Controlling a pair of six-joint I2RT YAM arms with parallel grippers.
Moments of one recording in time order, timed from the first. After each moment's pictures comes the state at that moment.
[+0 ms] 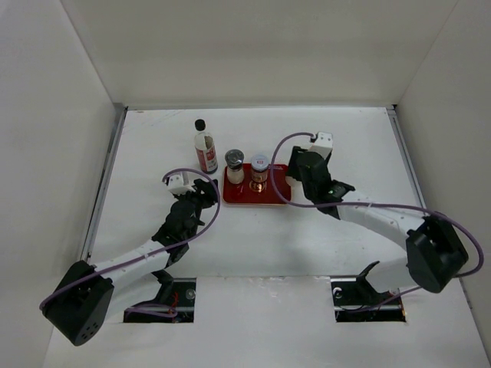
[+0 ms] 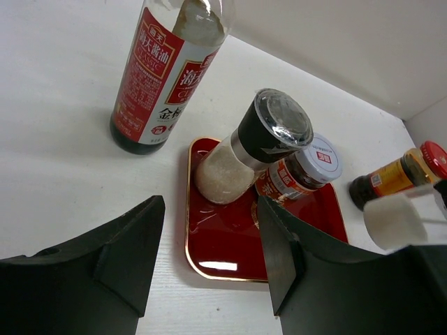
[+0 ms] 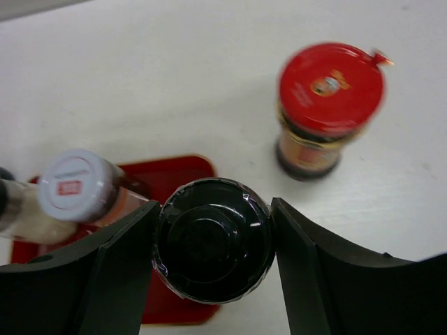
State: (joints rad) left arm -0.62 0.99 0.21 0.71 -0.50 -0.56; right arm 0.66 1.35 0.82 0.08 0.66 0.46
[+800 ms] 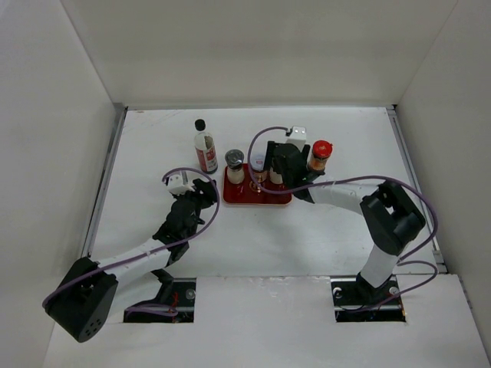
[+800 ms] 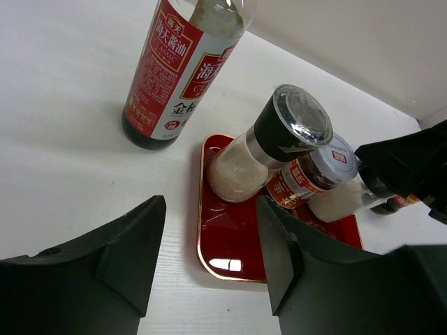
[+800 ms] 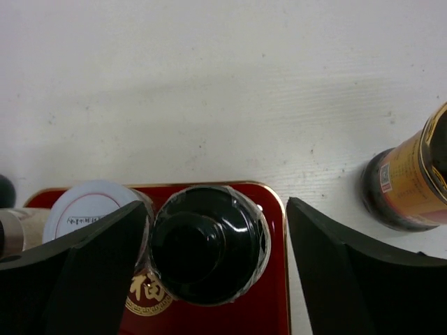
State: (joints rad) left arm -0.59 1.02 0.21 0.71 -0.50 -0.57; right arm 0.67 1.75 1.05 0.22 0.58 0.44
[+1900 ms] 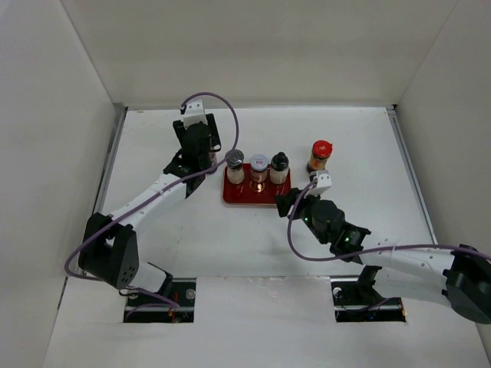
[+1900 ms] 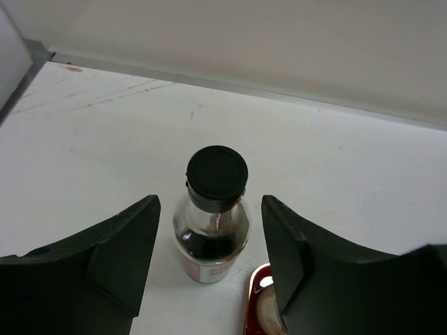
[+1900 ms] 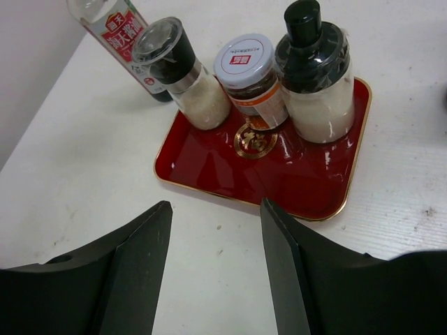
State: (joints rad) left arm -0.49 1.42 1.02 0.21 -0.63 -0.23; right arm 0.95 1.03 0.44 0.39 0.49 0.52
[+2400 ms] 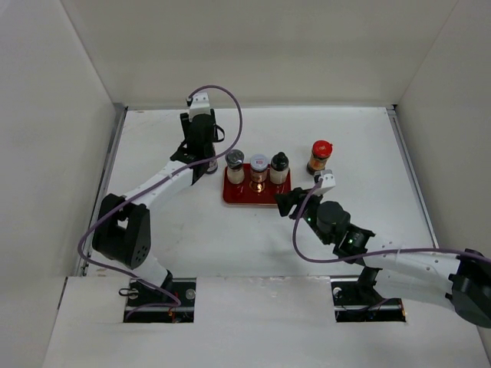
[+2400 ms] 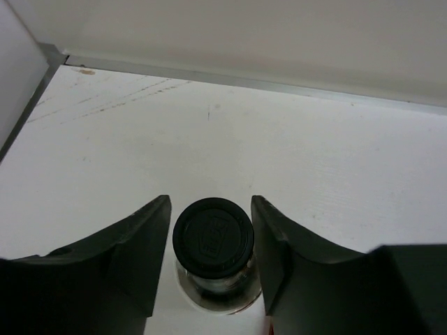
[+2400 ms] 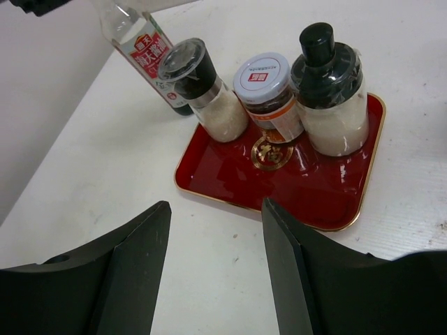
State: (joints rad) left arm -0.44 1.58 1.14 0.18 -0.62 -0.16; right arm 0.95 0.98 0.42 0.43 0.47 0.52
